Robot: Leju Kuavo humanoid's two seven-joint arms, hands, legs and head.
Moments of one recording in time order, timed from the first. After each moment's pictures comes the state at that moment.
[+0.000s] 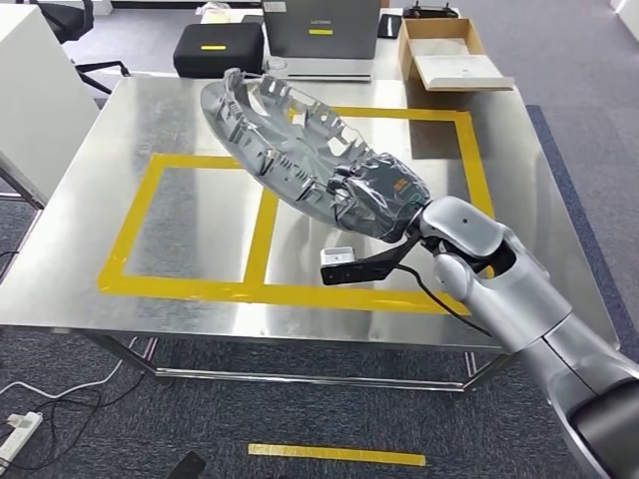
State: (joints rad) left arm -0.08 -0.10 0.67 -0.22 -1.06 0.19 -0.21; right arm -0.89 -0.20 0.90 -1.22 0.93 0.03 -0.16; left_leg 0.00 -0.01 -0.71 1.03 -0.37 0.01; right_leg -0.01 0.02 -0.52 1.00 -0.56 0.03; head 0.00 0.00
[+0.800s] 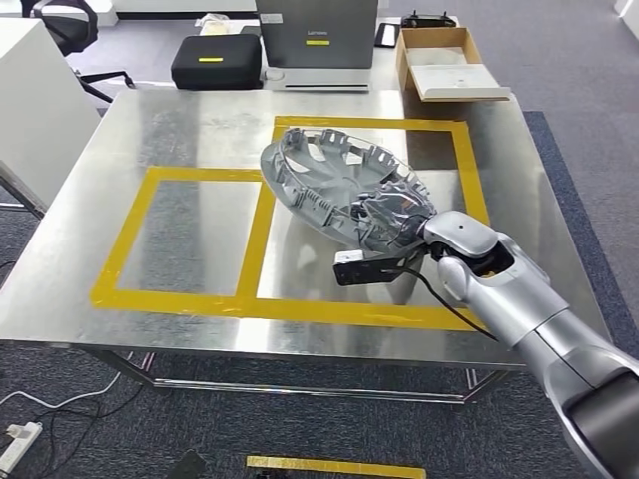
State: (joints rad) left arm -0.08 -0.10 0.69 -0.22 -1.03 0.11 -0.32; right arm -0.92 -0.20 0.96 -1.00 0.89 0.13 -0.14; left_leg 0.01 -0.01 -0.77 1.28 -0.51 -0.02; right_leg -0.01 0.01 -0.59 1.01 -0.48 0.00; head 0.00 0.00
